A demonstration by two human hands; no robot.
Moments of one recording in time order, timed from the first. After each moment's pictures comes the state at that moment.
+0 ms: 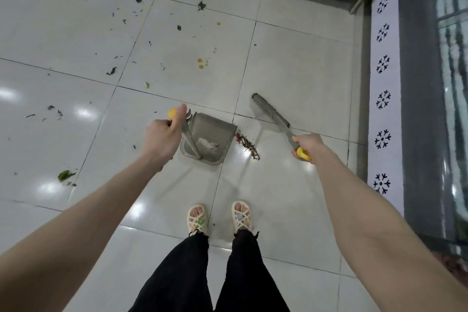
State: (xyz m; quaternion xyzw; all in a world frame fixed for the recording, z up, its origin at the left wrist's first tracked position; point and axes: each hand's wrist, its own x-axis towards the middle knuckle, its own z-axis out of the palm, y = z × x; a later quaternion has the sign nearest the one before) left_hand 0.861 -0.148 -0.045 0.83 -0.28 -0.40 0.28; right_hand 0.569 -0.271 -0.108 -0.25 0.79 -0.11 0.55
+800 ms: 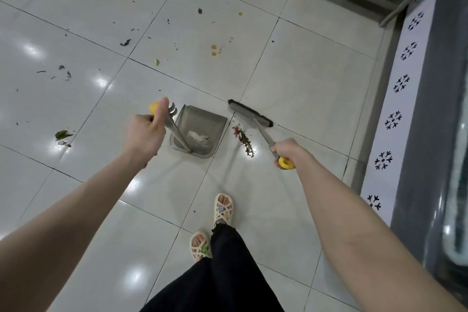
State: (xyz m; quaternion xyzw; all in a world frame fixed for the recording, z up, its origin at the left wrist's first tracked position) left_hand 0.804 -0.118 -0.059 0.87 -0.19 -0.34 0.31; right_hand 0.549 -0.275 -0.139 -0.40 0.73 0.11 0.55
